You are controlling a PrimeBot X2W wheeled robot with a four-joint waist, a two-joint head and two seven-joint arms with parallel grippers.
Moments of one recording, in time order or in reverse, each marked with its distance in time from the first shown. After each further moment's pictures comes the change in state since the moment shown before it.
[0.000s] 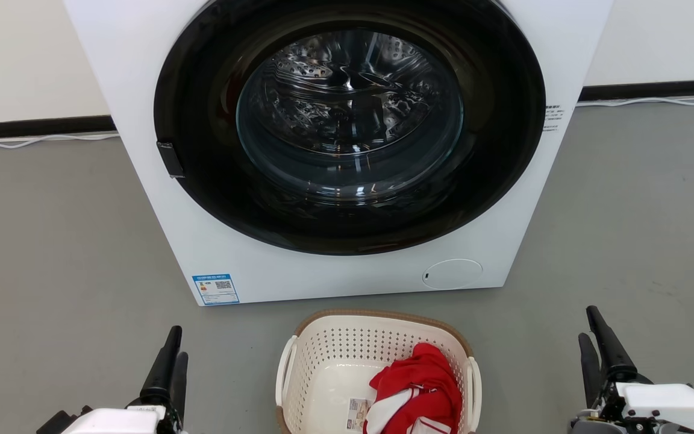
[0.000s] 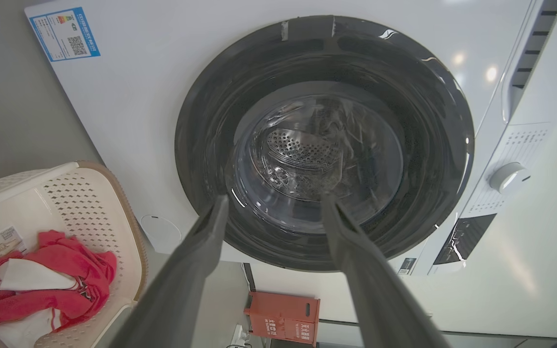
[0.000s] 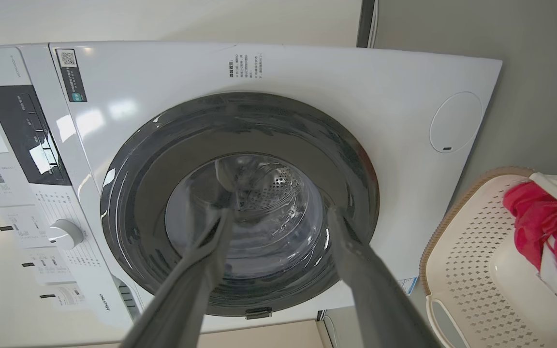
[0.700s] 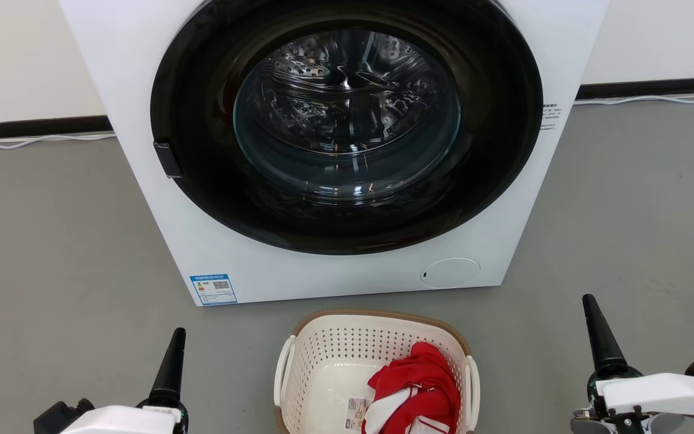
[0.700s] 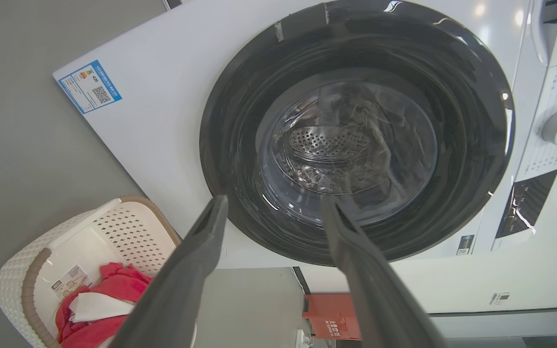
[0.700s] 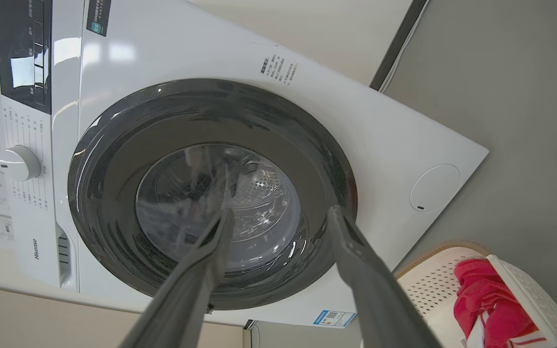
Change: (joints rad) left arm 0.005 0.001 -0.009 -0.007 0.250 0.009 -0.064; right arm 0.002 0.000 0.007 -0.048 -0.374 0.000 -0.062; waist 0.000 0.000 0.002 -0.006
